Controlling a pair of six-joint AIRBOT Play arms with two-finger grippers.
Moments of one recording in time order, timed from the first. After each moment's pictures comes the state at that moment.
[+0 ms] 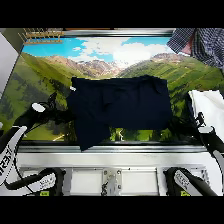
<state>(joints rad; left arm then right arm) 0.11 -1.34 0.72 0.90 -0.87 -1.34 -0.41 -1.07 0.37 -0.79 0.63 1.53</state>
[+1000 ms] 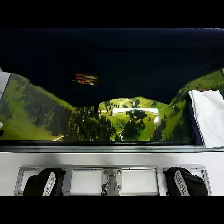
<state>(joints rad) 0.23 -0.60 1.48 0.90 -0.94 -1.34 -0.37 -0.69 1.49 -1.12 0.93 1.35</state>
